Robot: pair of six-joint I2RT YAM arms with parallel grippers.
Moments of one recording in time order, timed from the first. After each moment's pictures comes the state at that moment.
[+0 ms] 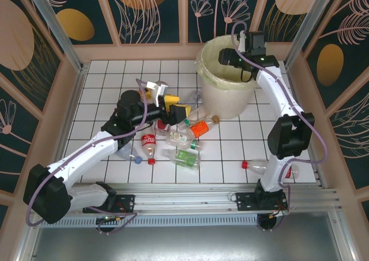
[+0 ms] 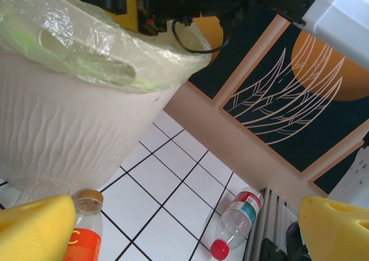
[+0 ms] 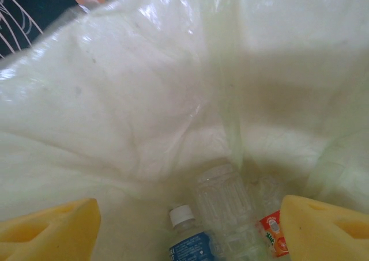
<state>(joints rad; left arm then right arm) -0.60 1.22 0.88 0.22 0.57 -0.50 0.20 1.83 1.82 -0.59 -0.15 0.24</state>
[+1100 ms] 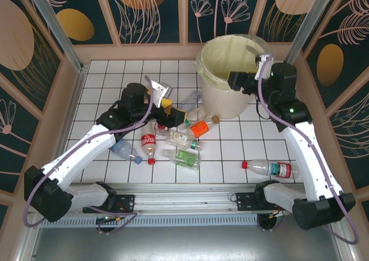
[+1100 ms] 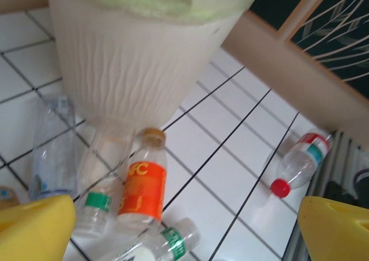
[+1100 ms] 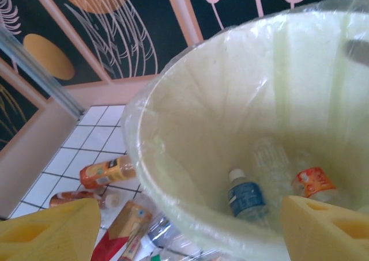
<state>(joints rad) -0.60 1.25 1.07 -0.31 0.44 -0.20 0.24 1.09 1.25 -0.48 -0.25 0.29</state>
